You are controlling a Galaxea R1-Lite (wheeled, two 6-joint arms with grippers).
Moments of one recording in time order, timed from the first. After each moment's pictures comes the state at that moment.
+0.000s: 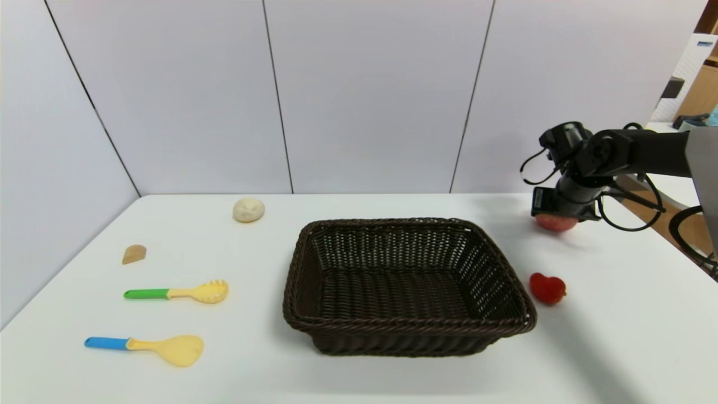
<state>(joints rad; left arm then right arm) 0.00 0.00 0.00 0.00 0.00 0.00 -0.01 2.31 -1.96 0.61 -0.36 0.29</state>
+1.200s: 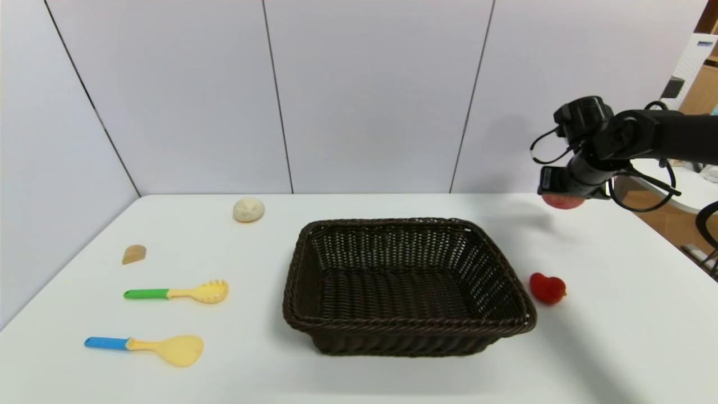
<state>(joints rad) 0.00 0.00 0.00 0.00 0.00 0.00 -0.01 2.22 -1.96 0.55 -0.36 0.21</state>
